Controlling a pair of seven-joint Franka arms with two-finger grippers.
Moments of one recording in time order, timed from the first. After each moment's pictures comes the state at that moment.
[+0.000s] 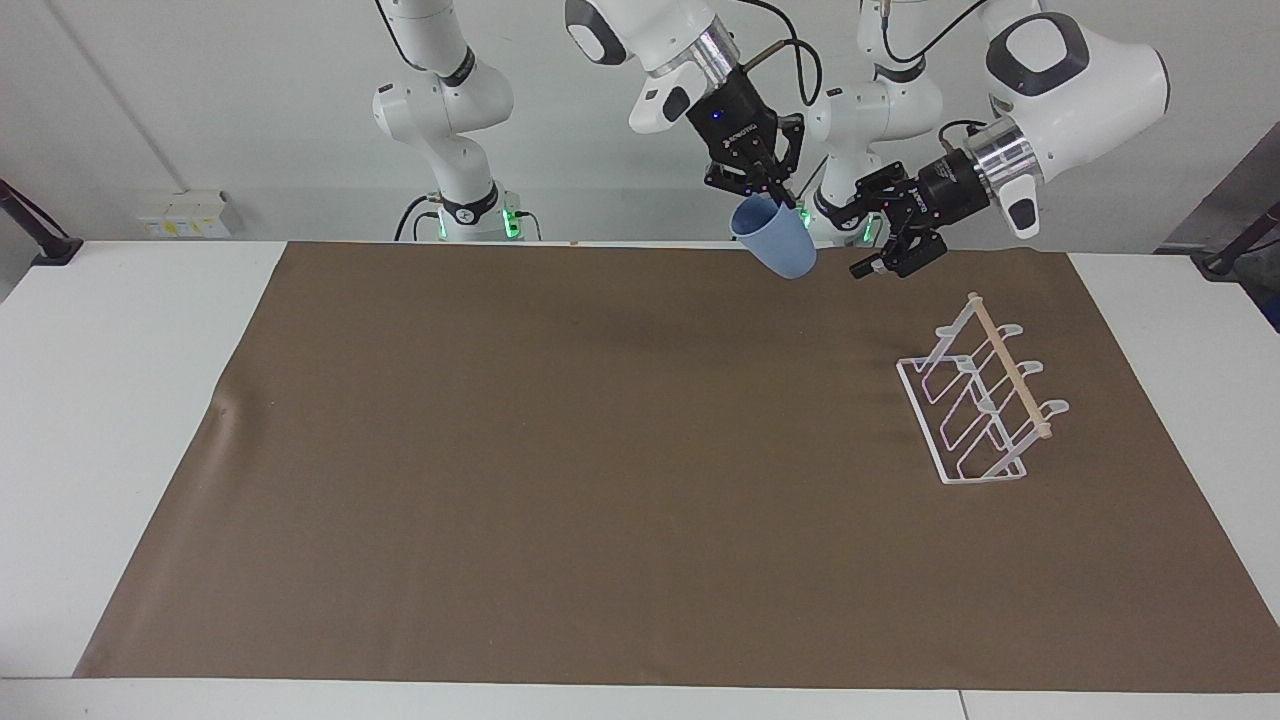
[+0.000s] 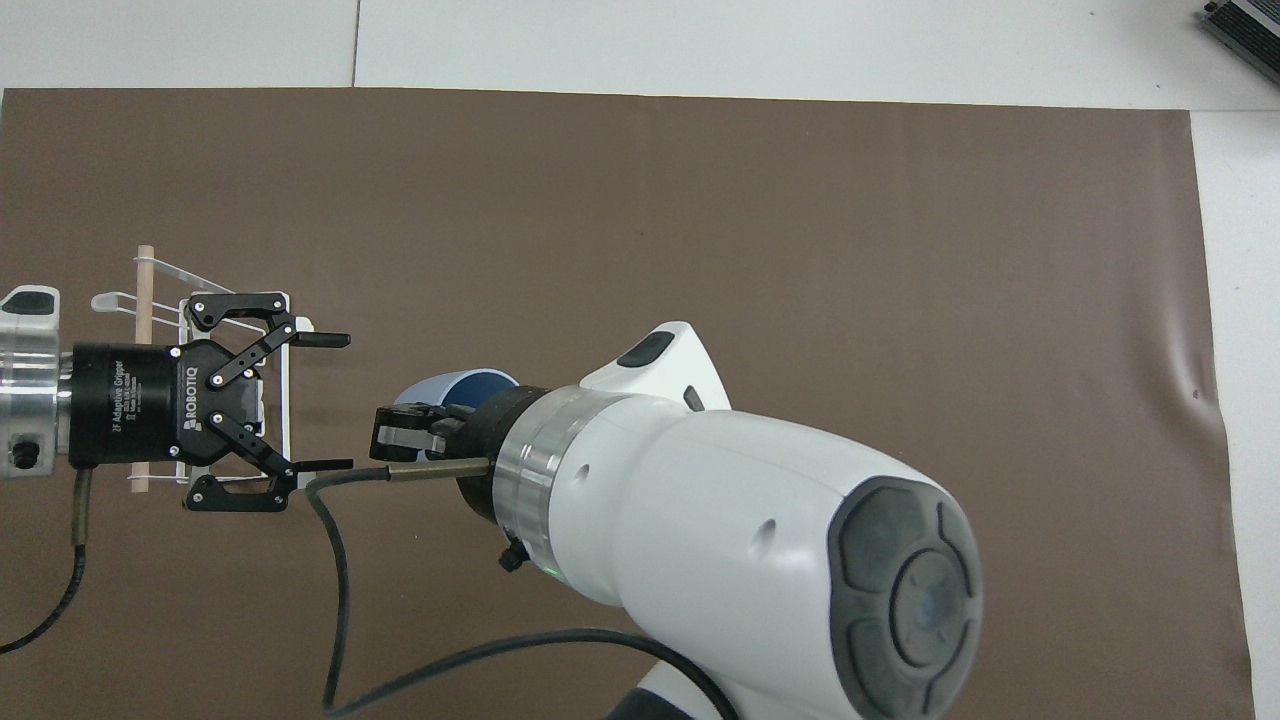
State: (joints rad) left arm 0.10 -0.29 -0.15 -2.10 -0.96 1.77 -1.40; right arm 0.31 0.06 0.45 -1.65 0.40 2.30 0.72
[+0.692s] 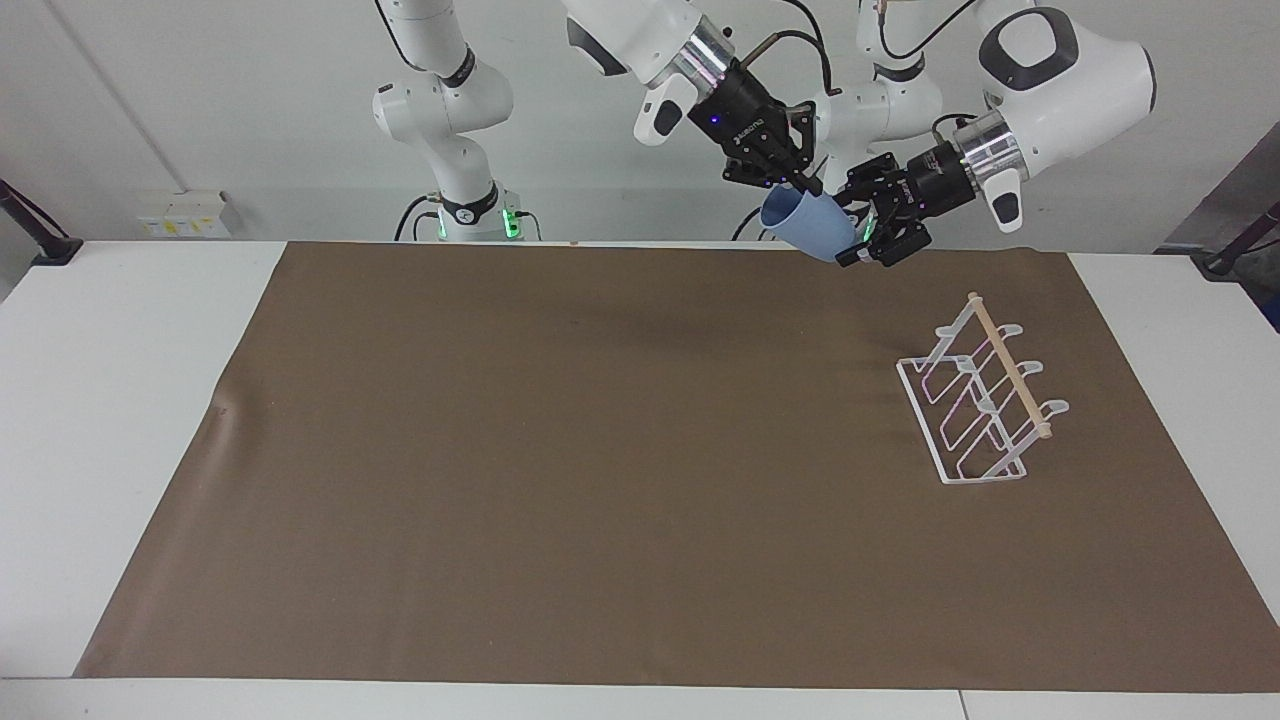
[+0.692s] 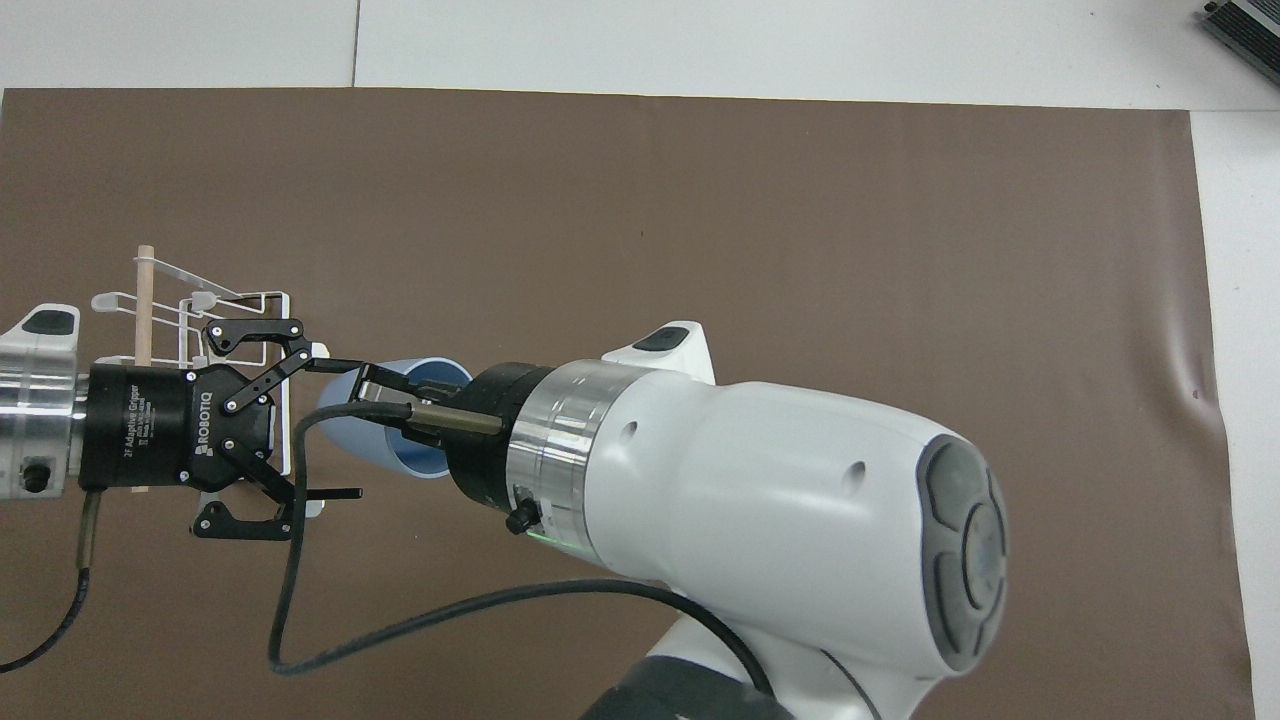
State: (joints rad) left arm 0.10 -0.31 -0.15 -2.12 -0.97 1.72 -1.40; right arm 0.31 0.07 0.45 -1.65 0.61 2.41 0.74
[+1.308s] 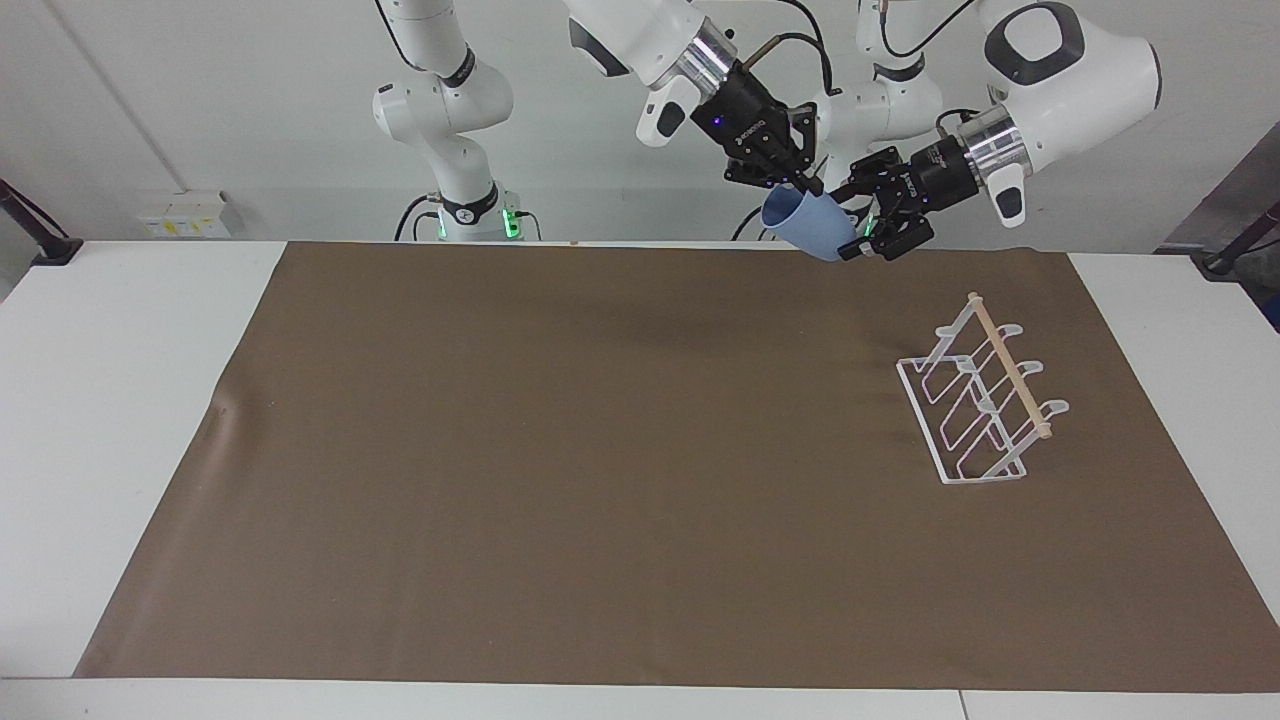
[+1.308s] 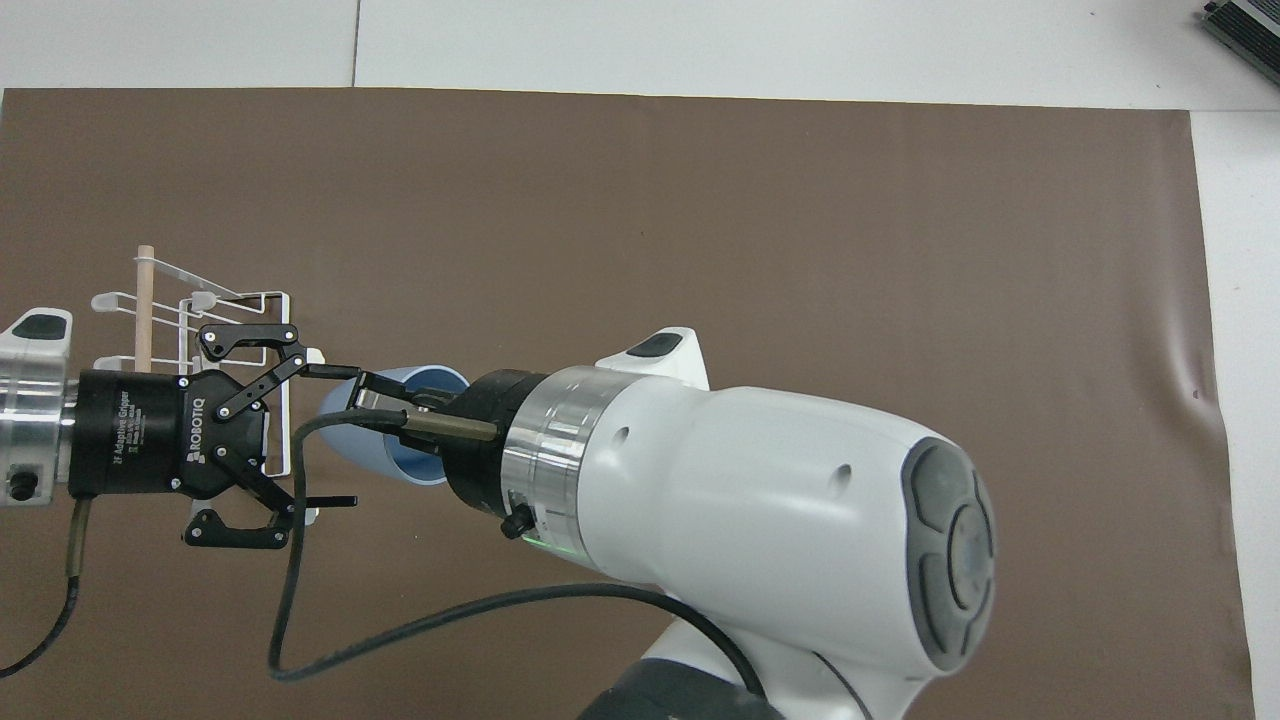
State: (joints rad) left arm 0.09 -0.32 -0.15 -2.11 -0.97 1.71 -1.40; right arm 0.31 0.07 0.45 -1.66 0.61 2.41 0.74
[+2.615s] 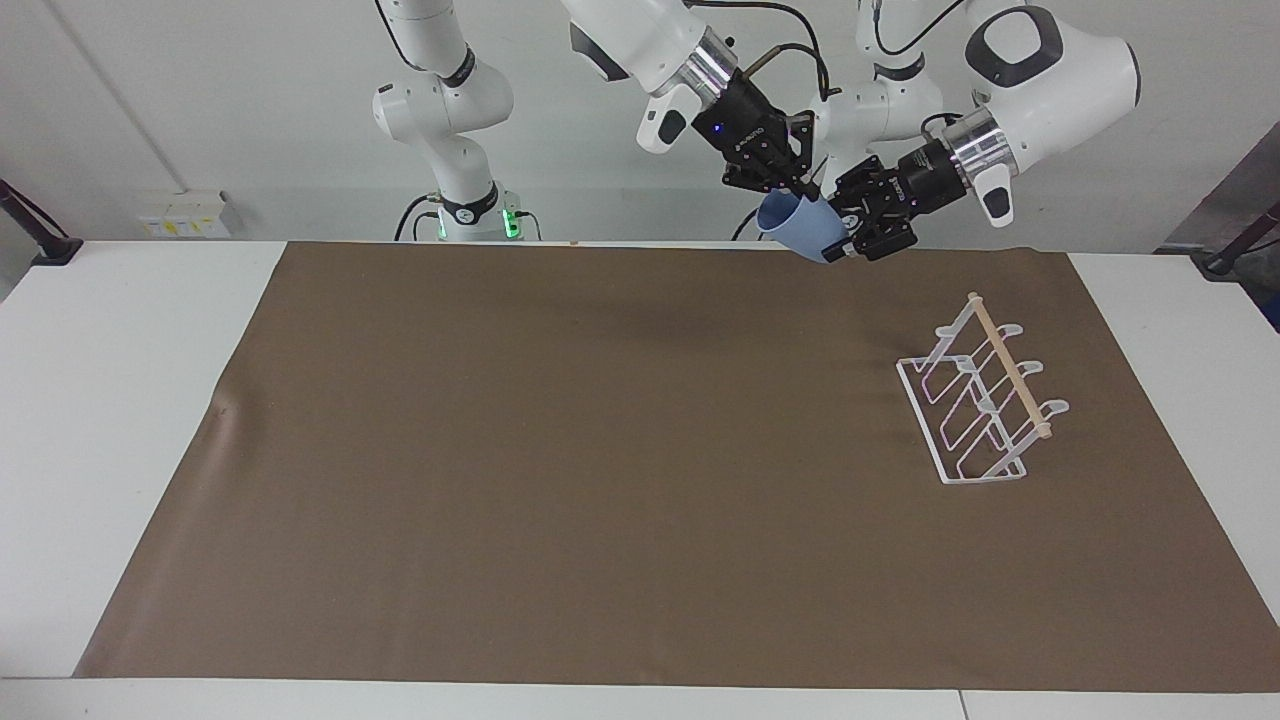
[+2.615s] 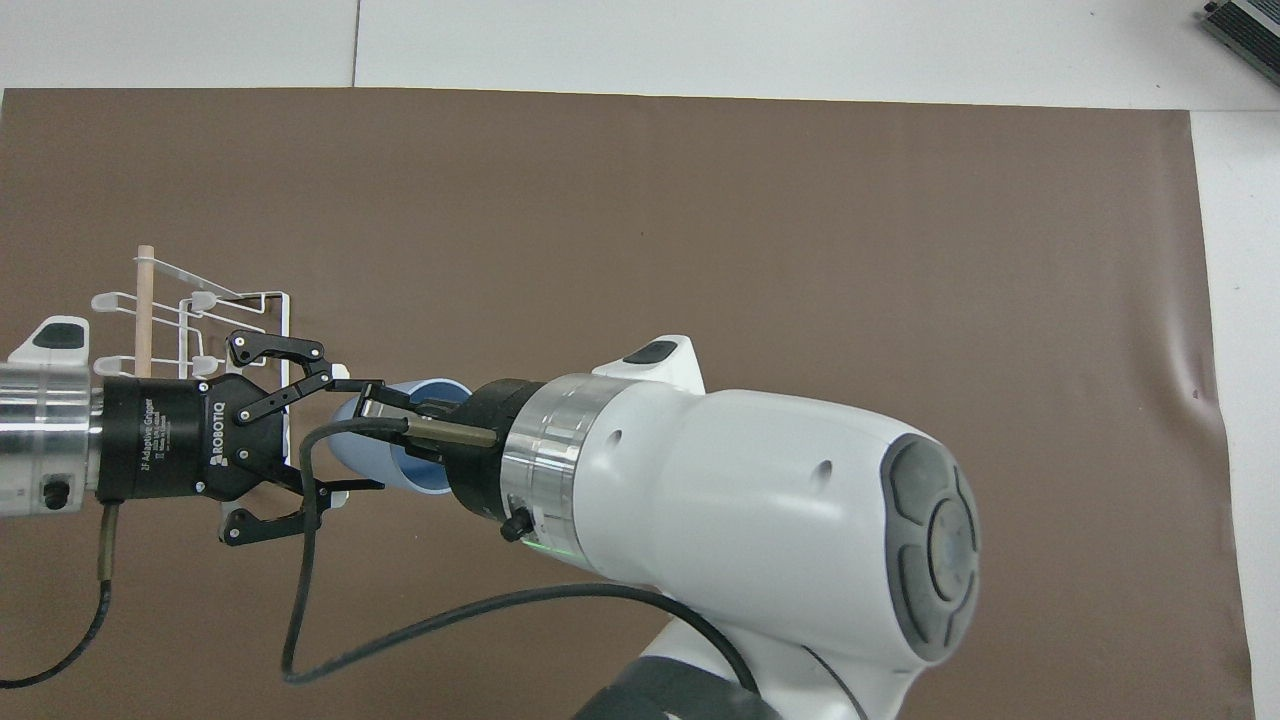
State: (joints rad) left arm 0.07 -0.34 -0.16 -2.16 -0.97 1.78 -1.39; right arm 0.32 0.07 0.45 -1.67 0.61 2.39 0.74
